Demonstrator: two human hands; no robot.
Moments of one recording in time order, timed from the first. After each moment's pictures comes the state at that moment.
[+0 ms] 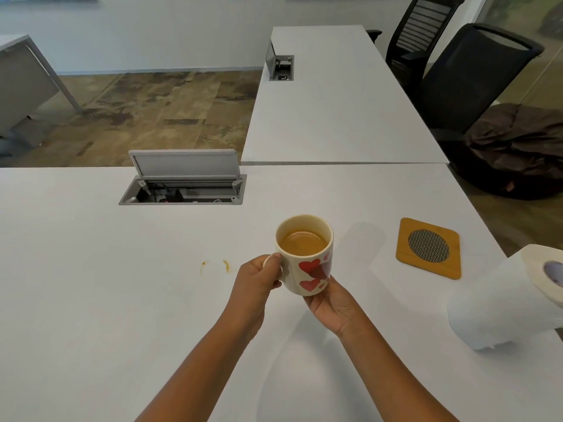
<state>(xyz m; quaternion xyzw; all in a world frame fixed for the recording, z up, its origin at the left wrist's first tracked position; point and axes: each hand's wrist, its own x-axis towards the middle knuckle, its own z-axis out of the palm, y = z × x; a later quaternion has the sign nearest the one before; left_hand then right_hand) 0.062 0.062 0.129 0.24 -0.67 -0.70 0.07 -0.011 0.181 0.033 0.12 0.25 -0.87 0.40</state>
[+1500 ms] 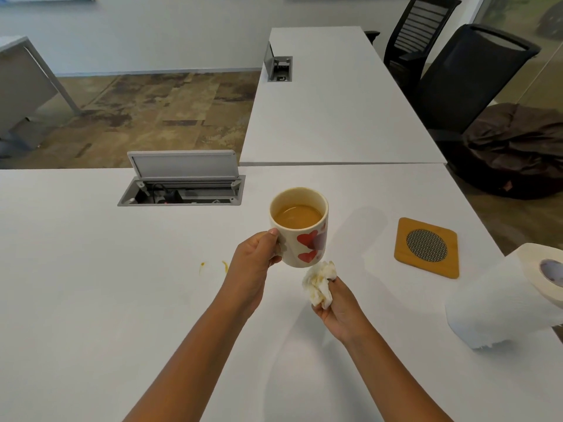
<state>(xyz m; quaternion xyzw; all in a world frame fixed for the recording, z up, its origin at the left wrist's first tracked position) 0.045 0.054 0.145 0.18 -0.66 -0.72 0.09 -0.003 0.193 0.037 0.17 0.50 -0.78 0.33</state>
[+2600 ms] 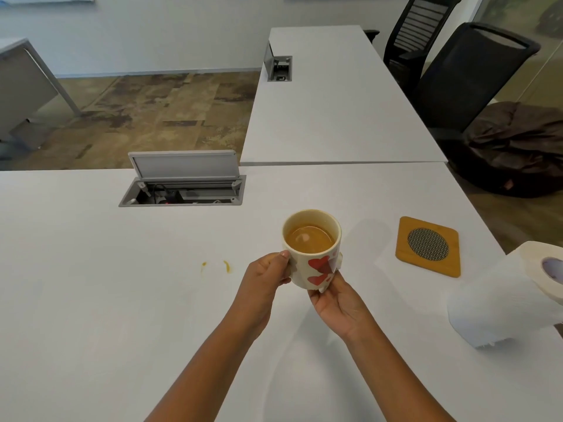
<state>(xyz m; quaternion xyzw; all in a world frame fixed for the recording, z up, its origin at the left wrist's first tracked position) 0.063 0.068 0.133 0.17 -0.67 -0.72 0.05 -0.005 0.190 0.047 0.15 0.24 -0.89 0.35</state>
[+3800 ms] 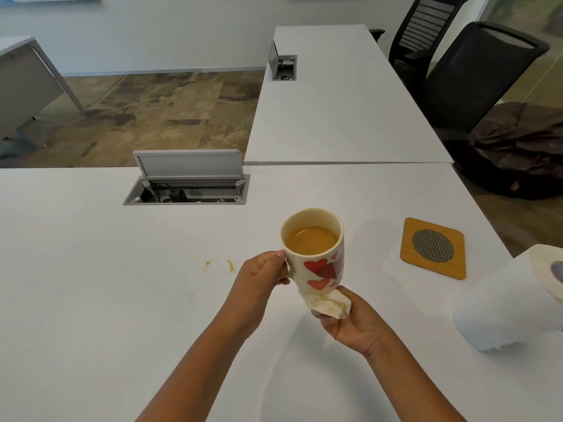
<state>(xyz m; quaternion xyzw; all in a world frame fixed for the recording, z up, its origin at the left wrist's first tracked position) 0.069 0.052 0.136 0.15 -0.67 -0.72 0.05 0.006 0.213 0.048 0.16 0.21 -0.81 0.52</state>
